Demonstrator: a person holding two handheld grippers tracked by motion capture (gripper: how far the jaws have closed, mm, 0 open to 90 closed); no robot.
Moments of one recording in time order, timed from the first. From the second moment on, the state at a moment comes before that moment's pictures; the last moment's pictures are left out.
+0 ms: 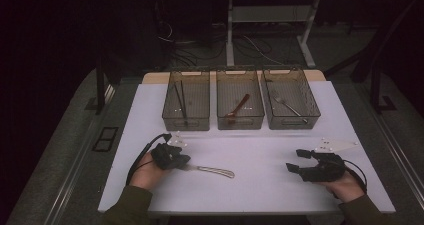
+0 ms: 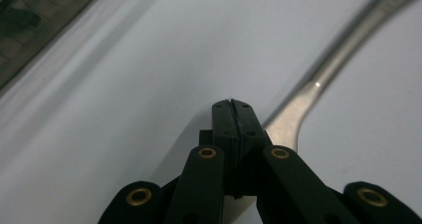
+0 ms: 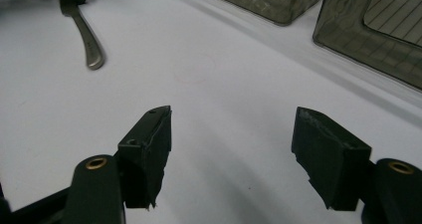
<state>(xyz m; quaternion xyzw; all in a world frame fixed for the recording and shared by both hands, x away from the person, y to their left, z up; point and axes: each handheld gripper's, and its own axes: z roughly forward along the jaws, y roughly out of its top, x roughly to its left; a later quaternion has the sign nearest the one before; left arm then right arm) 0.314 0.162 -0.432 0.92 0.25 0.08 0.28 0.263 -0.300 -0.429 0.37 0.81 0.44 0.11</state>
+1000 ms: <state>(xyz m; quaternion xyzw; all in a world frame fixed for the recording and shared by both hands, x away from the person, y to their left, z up) 0.305 0.129 -0.443 0.92 0.18 0.04 0.36 0.265 -0.303 -0.428 0.37 0.81 0.44 0.11</state>
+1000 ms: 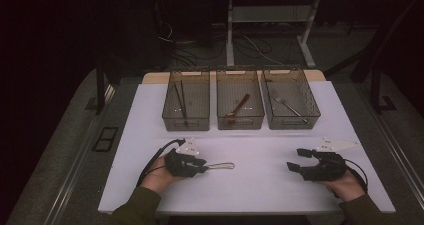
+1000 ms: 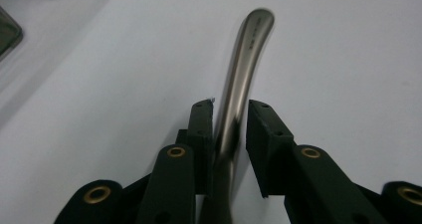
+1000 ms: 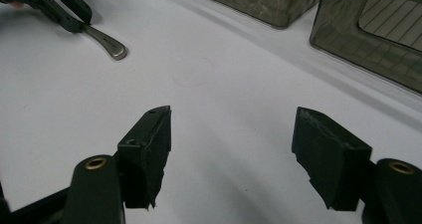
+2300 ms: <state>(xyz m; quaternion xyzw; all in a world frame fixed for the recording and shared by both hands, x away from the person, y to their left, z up) 0.296 0.117 -0.424 0.92 0.15 0.03 0.37 0.273 -0.289 -0.412 0.31 0.83 0.45 0.06</state>
